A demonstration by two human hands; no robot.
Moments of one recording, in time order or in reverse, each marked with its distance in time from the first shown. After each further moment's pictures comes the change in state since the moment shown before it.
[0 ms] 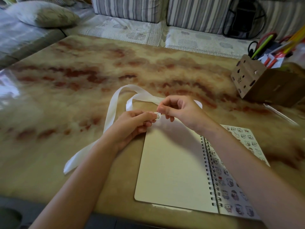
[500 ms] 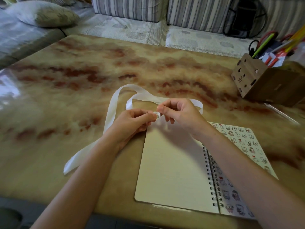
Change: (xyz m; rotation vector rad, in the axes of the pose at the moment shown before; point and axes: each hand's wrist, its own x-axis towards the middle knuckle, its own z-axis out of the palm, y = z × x) left_hand 0.004 -0.004 -0.003 0.098 0.063 0.036; right_hand -0.005 0.003 0.012 0.038 0.109 0.071
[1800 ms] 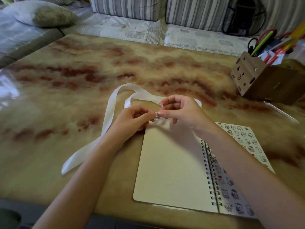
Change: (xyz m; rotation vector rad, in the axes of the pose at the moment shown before) left_hand -0.002 0.000 0.005 0.234 0.058 0.165; right_hand -0.001 0.000 -0.010 0.110 0.015 0.089
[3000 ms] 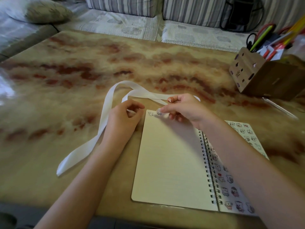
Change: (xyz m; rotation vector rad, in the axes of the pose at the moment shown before) left_hand 0.001 -0.011 0.001 0.340 0.333 0.120; right_hand 0.014 -0.002 -0.006 -0.025 0.066 0.312
